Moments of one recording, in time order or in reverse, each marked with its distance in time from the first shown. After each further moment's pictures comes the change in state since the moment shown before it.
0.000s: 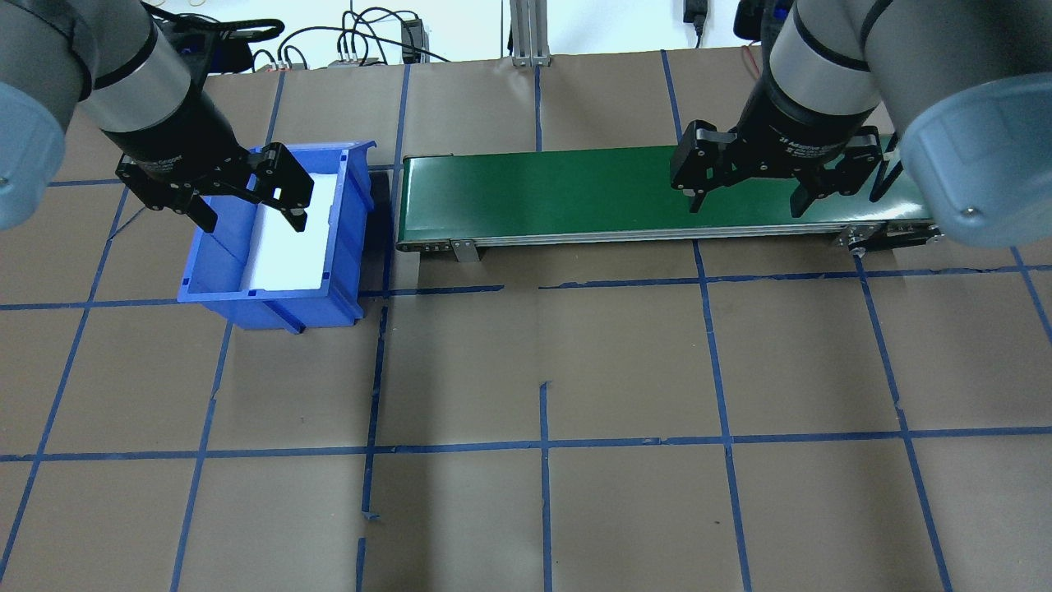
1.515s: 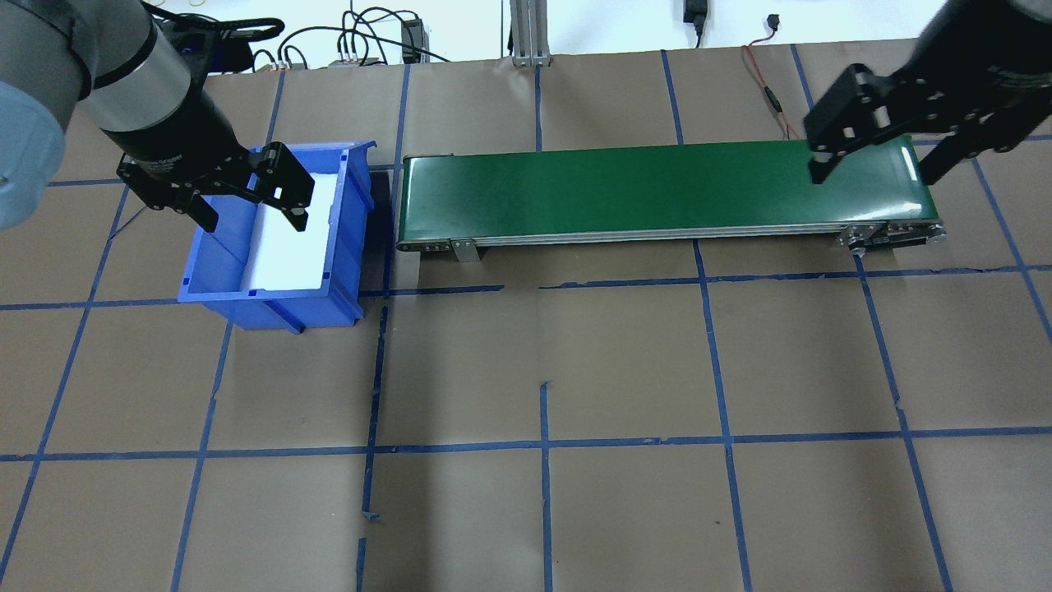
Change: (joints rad) left arm -0.003 -0.004 -0.002 -0.005 -0.007 0.002; right arm 0.005 -0.023 -0.113 0.116 0.054 -0.053
